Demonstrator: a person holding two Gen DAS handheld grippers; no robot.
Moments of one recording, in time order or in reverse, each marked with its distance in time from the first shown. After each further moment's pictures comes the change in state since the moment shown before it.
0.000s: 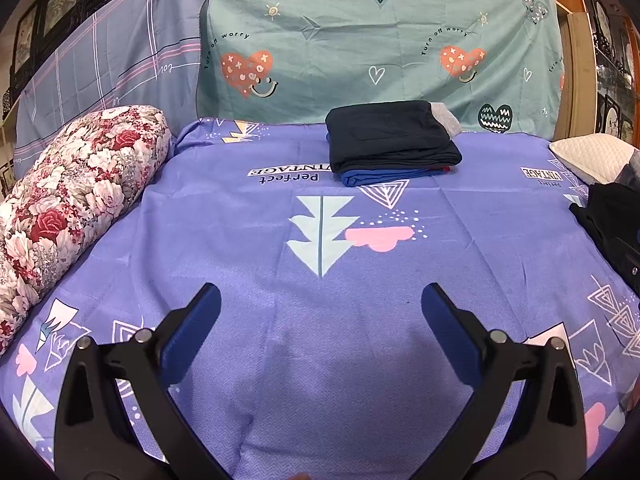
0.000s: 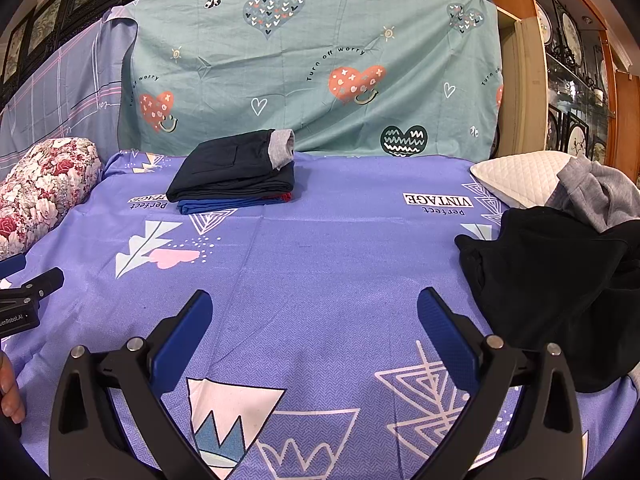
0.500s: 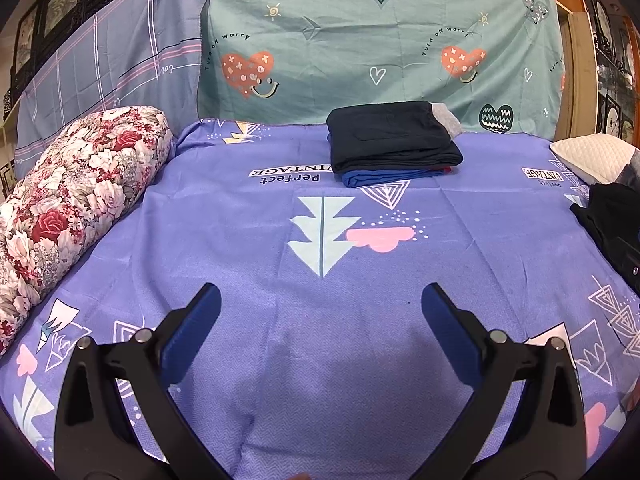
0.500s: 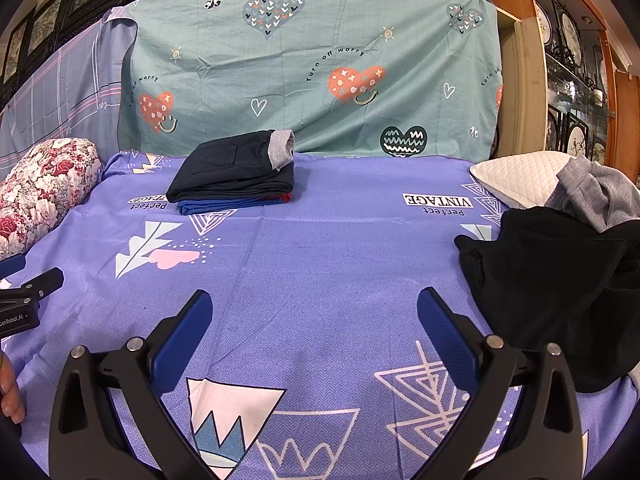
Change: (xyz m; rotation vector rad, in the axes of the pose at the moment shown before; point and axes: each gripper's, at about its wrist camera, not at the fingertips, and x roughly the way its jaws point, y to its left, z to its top) left arm -0.001 0.001 0.000 -0.002 -0.003 0.004; right arm 0.000 0.000 0.000 0.000 0.000 0.000
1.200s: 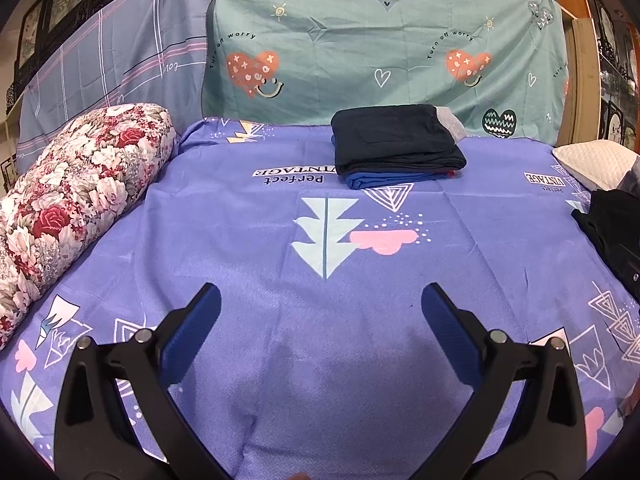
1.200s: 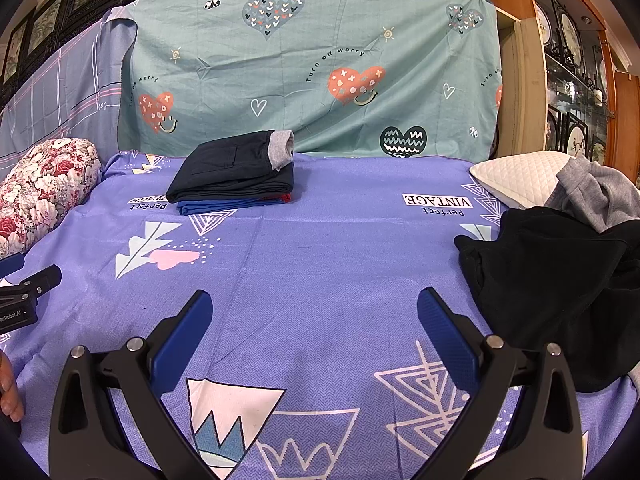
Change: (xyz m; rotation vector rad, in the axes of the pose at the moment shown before) left arm 0.000 0.006 0.001 -0.024 0.001 0.004; right arm 0.000 0.000 0.000 0.000 0.000 0.001
